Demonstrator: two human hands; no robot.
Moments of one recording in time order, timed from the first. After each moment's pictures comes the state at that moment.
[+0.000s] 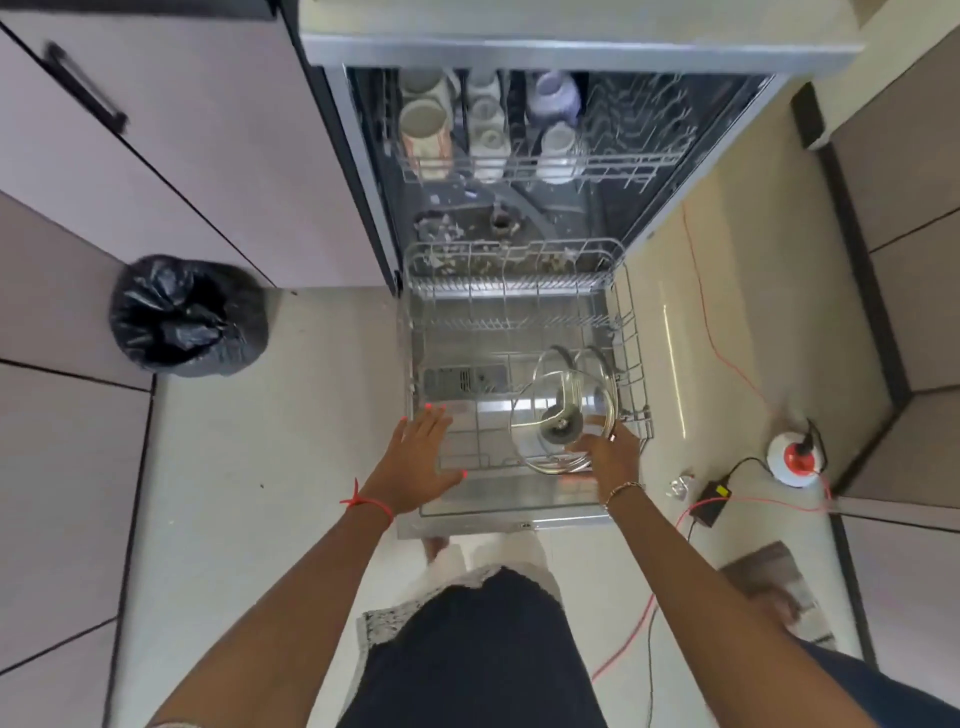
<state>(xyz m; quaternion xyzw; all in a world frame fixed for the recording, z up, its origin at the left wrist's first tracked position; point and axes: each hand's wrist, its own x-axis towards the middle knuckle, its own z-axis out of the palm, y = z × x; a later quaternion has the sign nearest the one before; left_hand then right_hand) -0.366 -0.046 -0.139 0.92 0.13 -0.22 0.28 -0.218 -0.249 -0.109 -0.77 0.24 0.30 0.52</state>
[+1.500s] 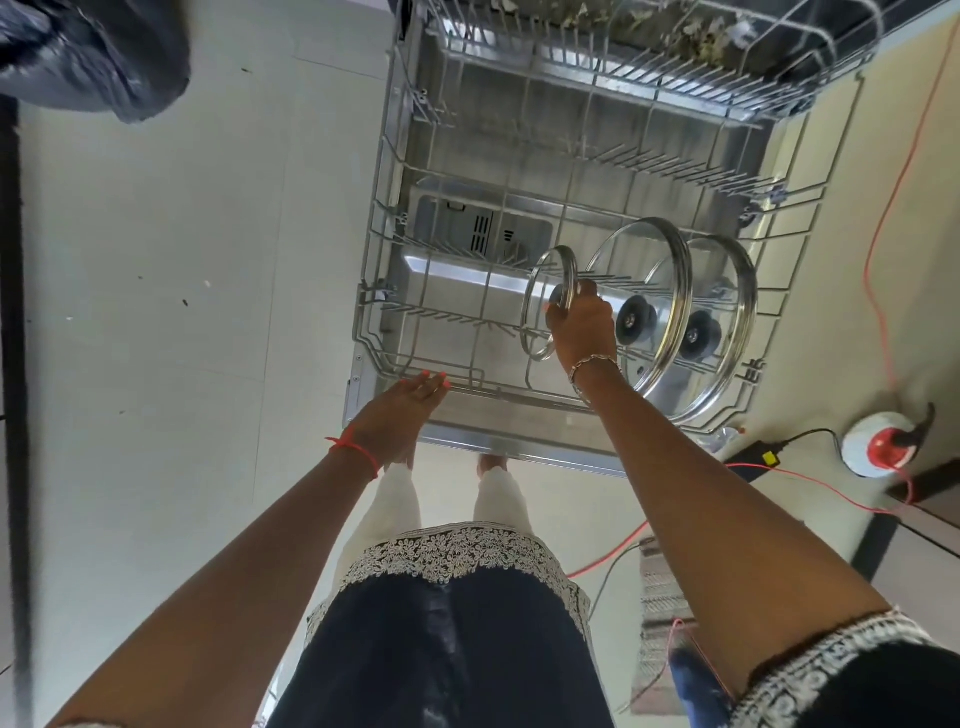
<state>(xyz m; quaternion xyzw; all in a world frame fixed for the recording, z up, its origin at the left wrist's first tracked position) -0.368 -0.095 -0.386 0.87 0.10 -0.41 0.23 -0.147 -0.179 -0.376 -0.91 -0.14 0.38 0.11</state>
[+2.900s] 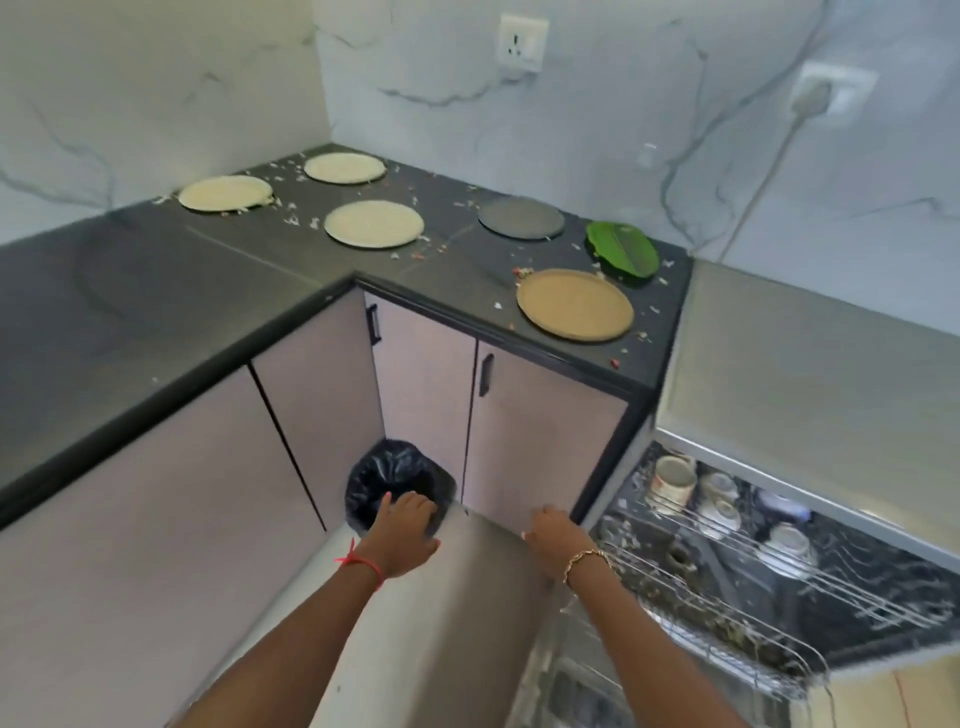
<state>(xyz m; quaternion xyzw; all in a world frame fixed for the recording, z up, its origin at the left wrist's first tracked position) -0.475 0.240 -0.001 0.89 0.41 -0.10 0.17 -0.271 0.145 0.020 -0.79 -0.56 0.24 -0.08</state>
